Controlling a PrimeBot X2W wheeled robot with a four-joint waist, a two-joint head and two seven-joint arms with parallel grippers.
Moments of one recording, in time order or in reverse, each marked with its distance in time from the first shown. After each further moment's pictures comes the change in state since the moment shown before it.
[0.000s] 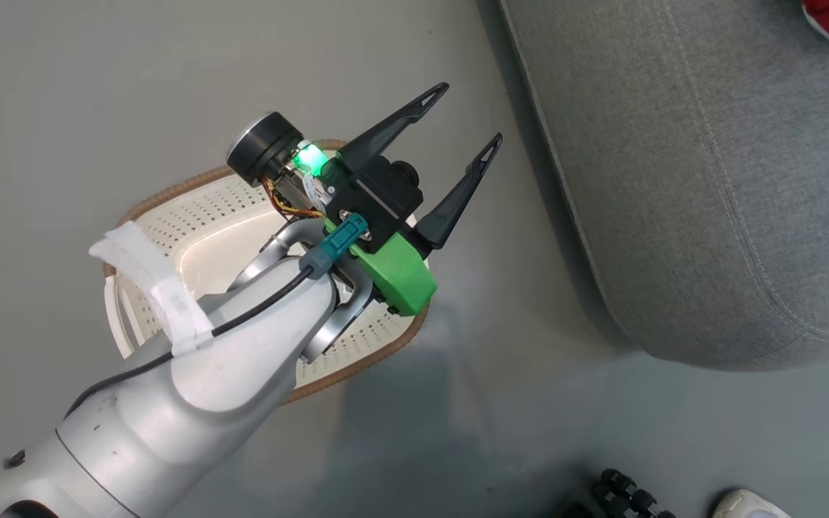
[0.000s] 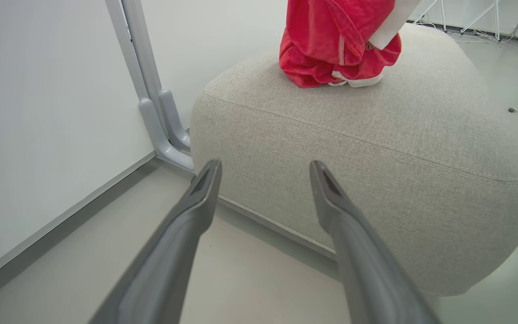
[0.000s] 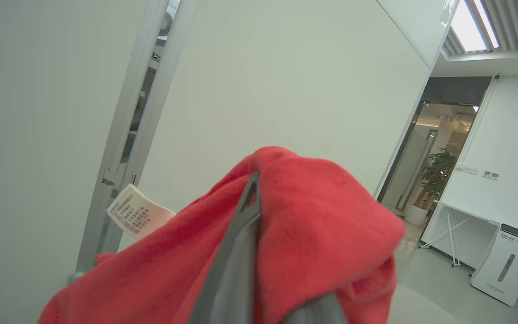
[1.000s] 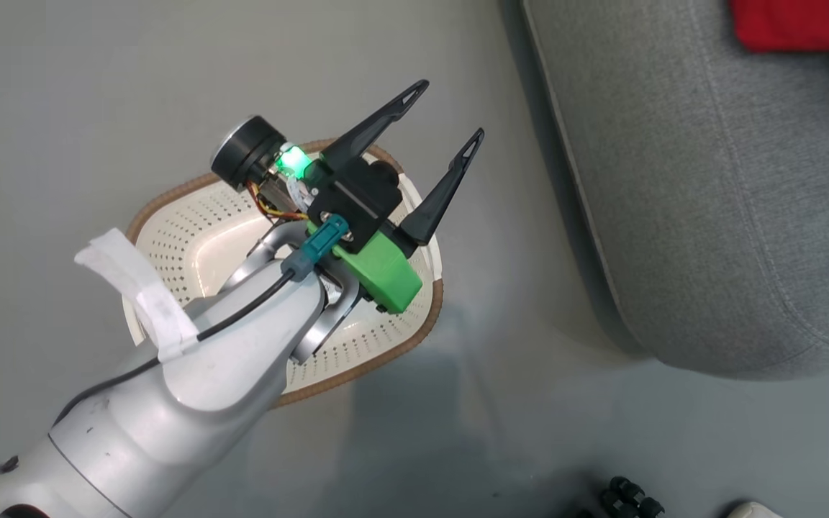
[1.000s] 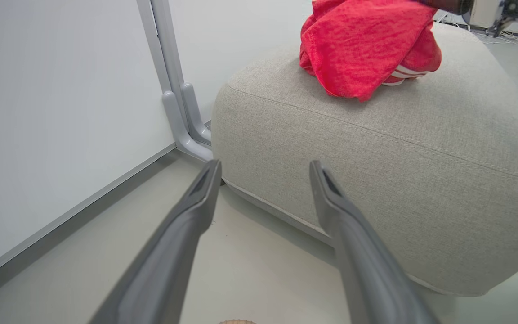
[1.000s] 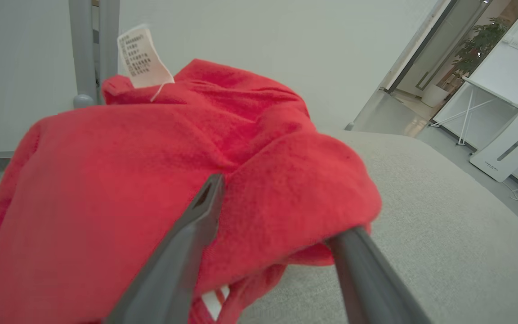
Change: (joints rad) left arm 0.003 0.011 0.002 0.024 -0.018 0.022 -0.042; right arm 0.109 -0.007 -0.029 0.431 -0.062 0.000 0.000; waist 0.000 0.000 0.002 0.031
